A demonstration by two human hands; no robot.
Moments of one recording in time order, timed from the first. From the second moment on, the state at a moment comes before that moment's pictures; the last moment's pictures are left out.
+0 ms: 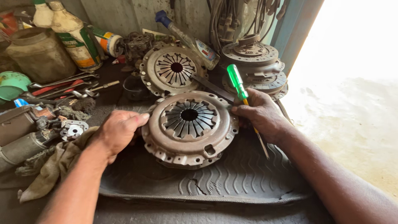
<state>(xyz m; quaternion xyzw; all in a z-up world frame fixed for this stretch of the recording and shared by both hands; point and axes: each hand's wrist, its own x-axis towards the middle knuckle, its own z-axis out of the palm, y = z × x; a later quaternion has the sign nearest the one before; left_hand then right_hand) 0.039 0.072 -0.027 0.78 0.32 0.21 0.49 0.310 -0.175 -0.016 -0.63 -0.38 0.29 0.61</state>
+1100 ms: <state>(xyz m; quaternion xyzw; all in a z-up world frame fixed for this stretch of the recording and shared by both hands) 0.041 0.066 -0.042 0.77 0.33 0.28 0.48 0.315 -0.172 -0.021 -0.60 -0.38 0.28 0.64</state>
